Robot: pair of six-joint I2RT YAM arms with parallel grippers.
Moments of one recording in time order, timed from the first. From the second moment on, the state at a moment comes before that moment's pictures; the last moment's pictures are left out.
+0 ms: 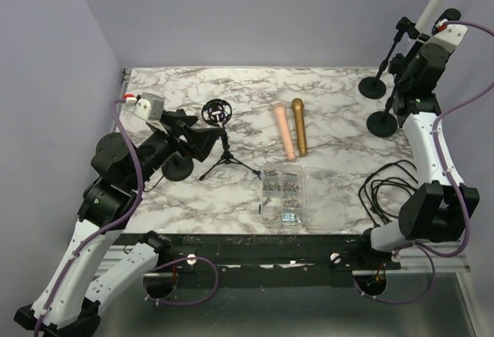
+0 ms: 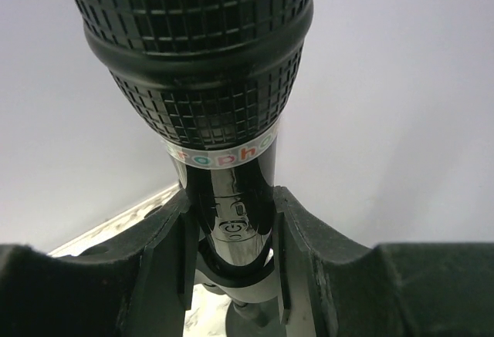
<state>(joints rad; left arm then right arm) -0.46 0.67 1.06 -0.31 0.22 -0.39 -0.12 1.48 1.38 0.16 0.50 0.01</state>
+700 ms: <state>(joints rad) -0.80 1.13 1.31 -0.13 0.25 -0.33 -0.12 1.44 1.43 -0.08 0.06 0.21</state>
